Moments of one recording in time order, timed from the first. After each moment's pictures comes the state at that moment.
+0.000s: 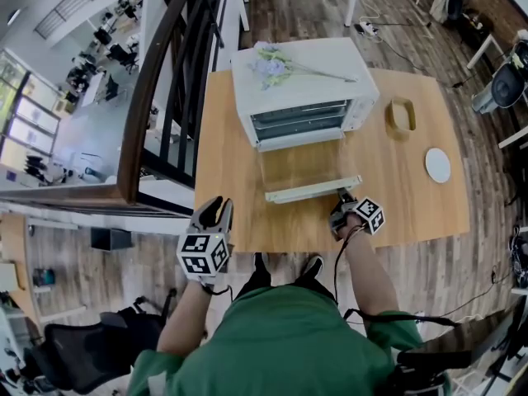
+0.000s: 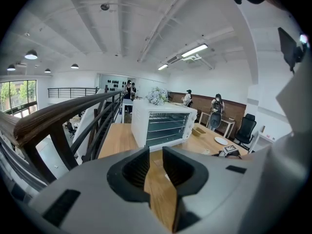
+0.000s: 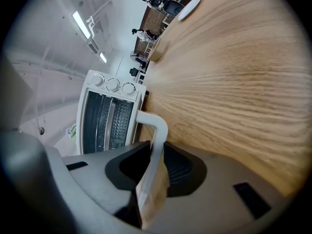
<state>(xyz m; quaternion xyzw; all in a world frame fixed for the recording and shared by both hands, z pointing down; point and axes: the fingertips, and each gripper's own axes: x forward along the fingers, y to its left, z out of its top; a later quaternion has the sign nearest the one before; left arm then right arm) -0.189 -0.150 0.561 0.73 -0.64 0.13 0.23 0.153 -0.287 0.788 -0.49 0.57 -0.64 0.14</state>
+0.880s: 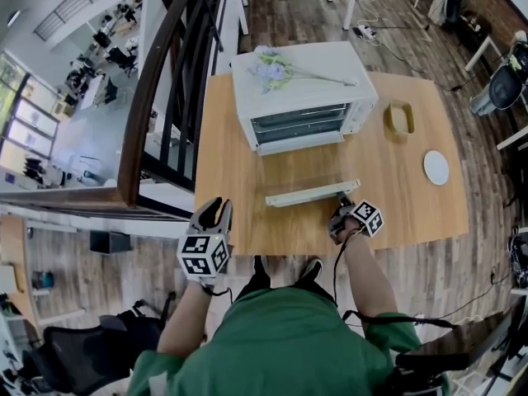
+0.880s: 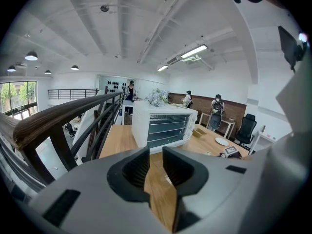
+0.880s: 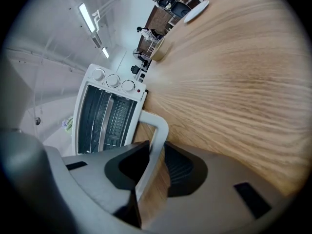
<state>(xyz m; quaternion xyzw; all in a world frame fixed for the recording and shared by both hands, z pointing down) -0.193 -0.153 0.559 0.73 -0.64 0.13 0.22 0.155 -0.283 0.793 -0.50 0.59 -0.62 0.10</state>
